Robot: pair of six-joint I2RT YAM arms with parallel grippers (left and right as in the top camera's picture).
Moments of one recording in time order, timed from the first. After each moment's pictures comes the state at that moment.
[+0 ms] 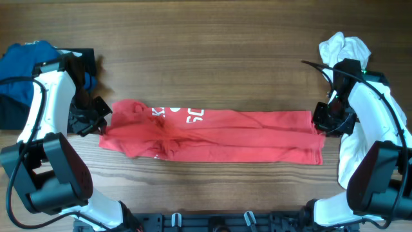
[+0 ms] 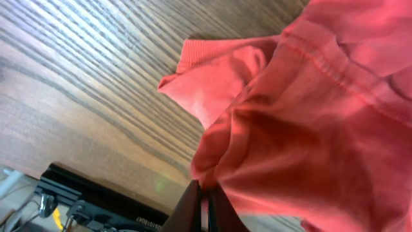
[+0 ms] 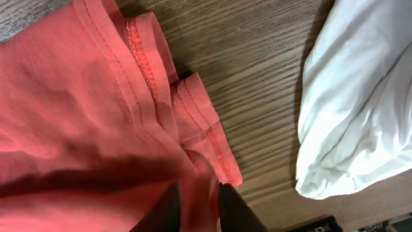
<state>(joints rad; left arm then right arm) 0.25 1.79 1.35 -1.37 -0.01 -0.43 -0.19 1.69 1.16 -1.19 0.09 0.23</state>
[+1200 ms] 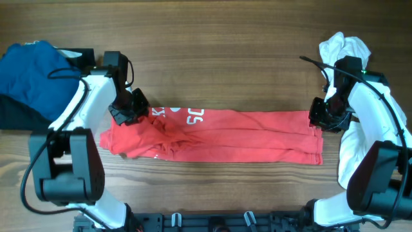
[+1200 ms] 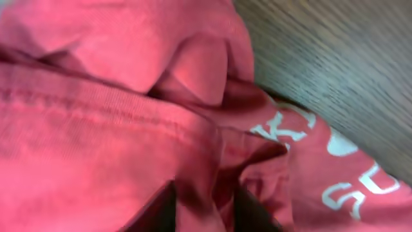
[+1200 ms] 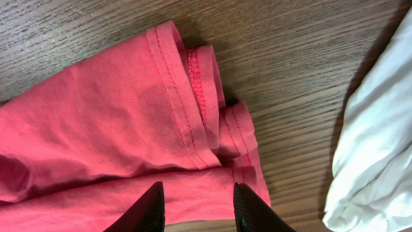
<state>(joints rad) -0.01 1.81 1.20 -0.99 0.18 -0.56 -0.19 1.69 1.16 -1.11 -0.01 0.18</state>
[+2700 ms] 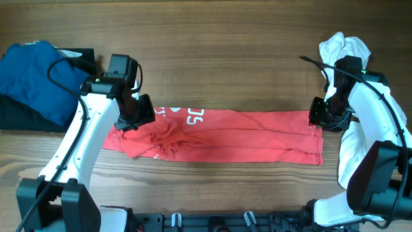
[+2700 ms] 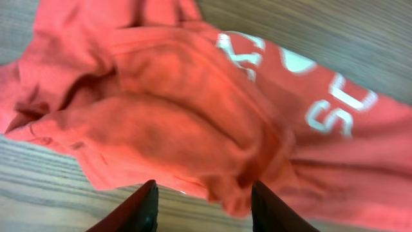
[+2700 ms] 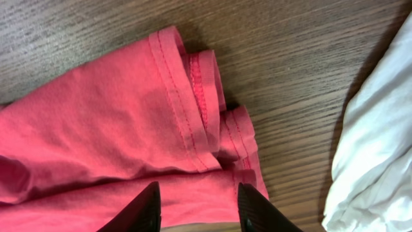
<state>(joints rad) -0.12 1.54 1.14 -1.06 0.09 -0.45 -0.19 1.69 1.16 -1.10 -0.01 0.17</state>
